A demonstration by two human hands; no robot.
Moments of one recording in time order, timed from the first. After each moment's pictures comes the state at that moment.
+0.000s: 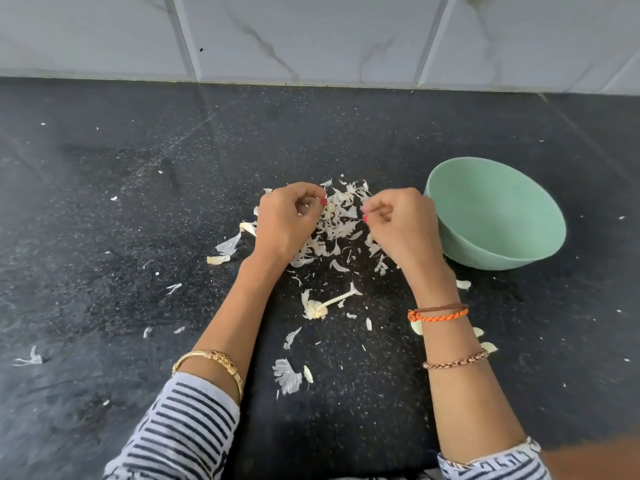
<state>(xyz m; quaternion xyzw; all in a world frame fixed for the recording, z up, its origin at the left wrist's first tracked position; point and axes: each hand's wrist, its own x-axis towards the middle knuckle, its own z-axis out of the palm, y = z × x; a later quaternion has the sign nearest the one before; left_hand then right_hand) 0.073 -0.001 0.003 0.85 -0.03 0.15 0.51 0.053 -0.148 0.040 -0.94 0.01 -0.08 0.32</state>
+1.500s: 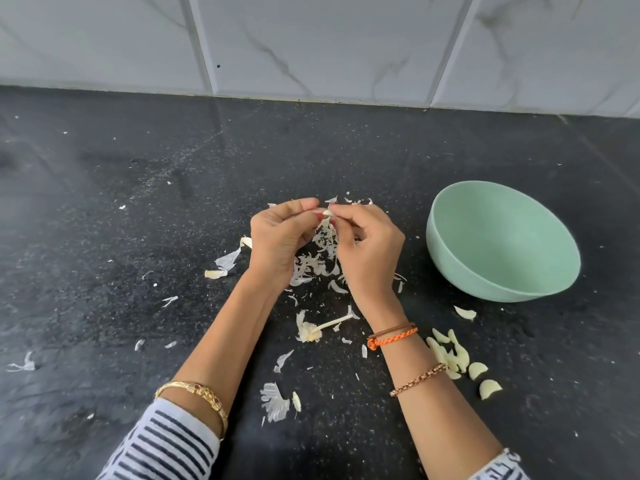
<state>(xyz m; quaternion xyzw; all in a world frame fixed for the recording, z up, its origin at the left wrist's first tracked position) 0.068 -0.006 0.014 0.57 0.11 0.05 0.82 0.072 -0.112 -0.009 -0.79 -0.12 -0.35 0.49</state>
